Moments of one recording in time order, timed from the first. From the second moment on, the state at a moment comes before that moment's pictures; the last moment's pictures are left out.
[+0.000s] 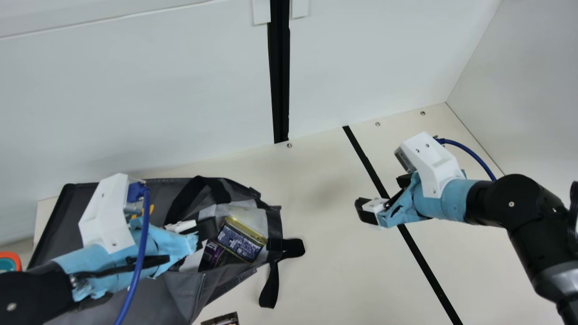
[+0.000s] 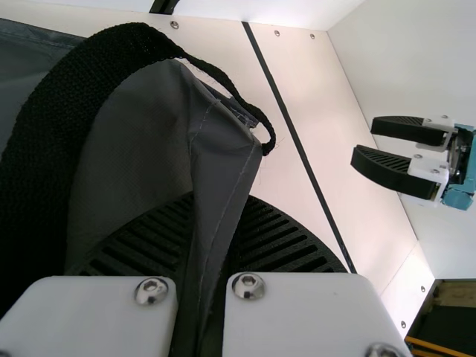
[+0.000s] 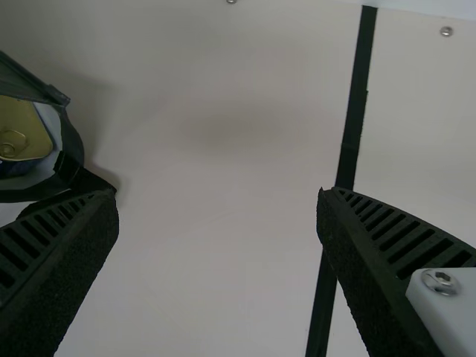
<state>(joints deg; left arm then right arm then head) -28.4 85.7 -73.9 -43.5 42.1 9.2 -18.9 74.1 -59.1 32.5 48.6 -48.6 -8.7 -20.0</state>
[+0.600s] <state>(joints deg) -28.4 85.7 -73.9 -43.5 42.1 9.2 -15.2 80.6 -58.4 37.4 46.4 -55.8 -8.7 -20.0</state>
